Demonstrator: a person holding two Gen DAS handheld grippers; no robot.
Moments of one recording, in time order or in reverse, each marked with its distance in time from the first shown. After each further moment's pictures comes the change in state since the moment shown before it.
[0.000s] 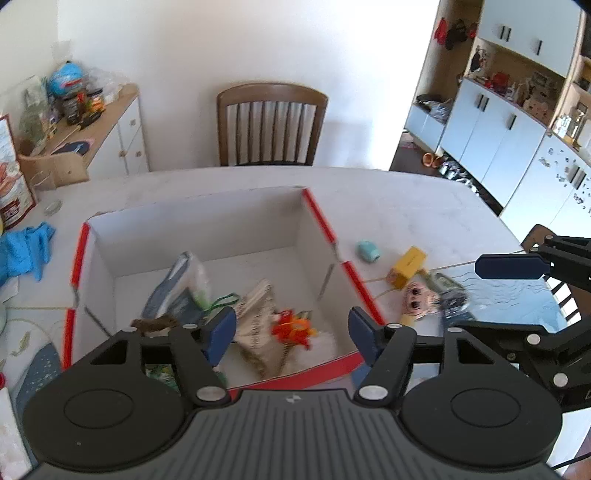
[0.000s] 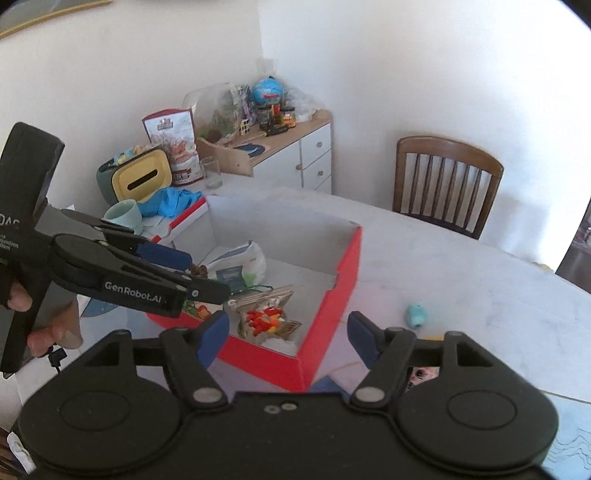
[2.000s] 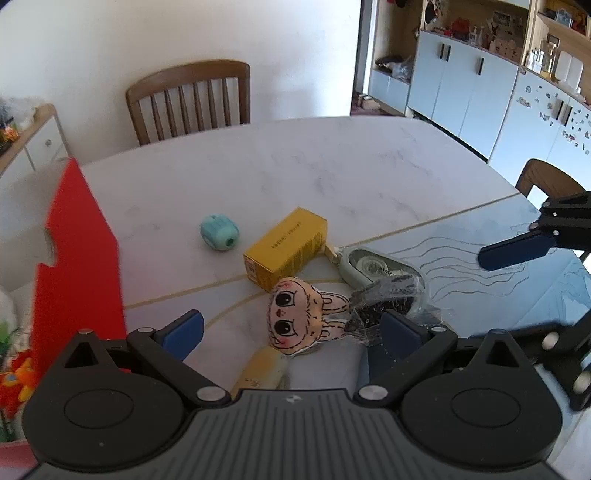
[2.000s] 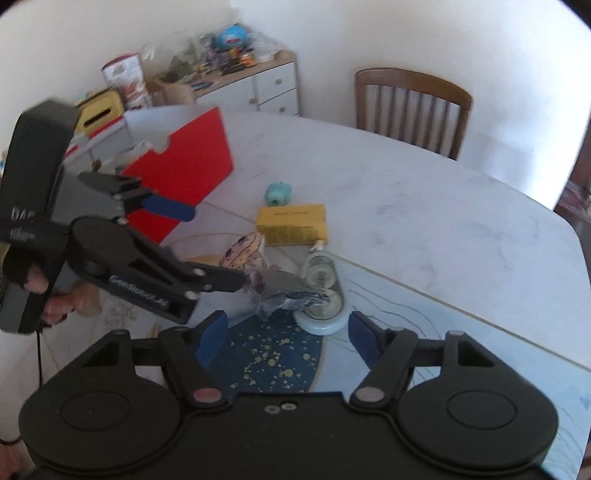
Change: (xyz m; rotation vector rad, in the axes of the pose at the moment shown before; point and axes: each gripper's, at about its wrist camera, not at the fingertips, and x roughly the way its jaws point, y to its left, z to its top) left arm 0.172 -0.167 -0.026 0.165 0.042 -0.017; right arm 0.014 -0.191 -0.108 -0.041 0.155 0.033
